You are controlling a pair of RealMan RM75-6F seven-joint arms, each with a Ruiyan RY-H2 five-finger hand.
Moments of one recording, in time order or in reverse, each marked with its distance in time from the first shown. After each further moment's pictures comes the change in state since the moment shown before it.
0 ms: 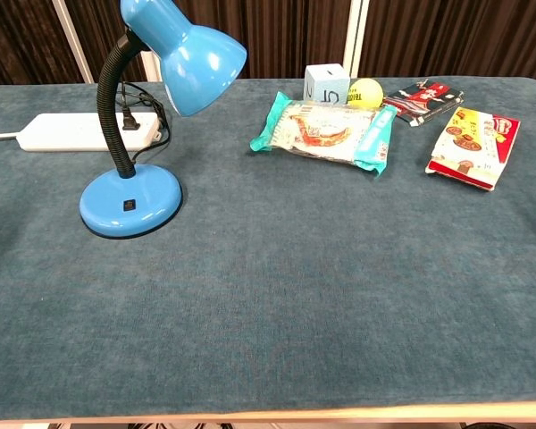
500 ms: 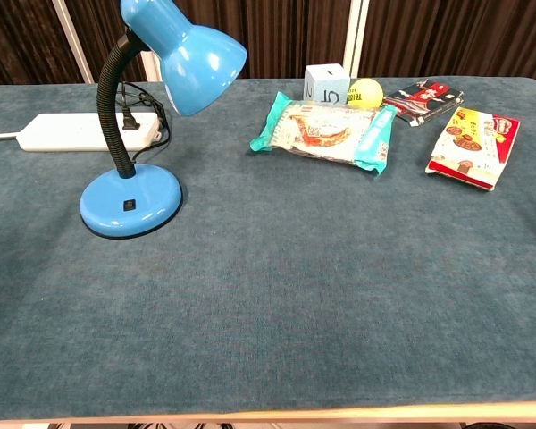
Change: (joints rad) left arm -0.078 0.034 -0.032 -0.183 -0.040 -0.087 0.149; right arm 0.002 0.010 -0.007 -0.012 -0.005 -0.011 0.019
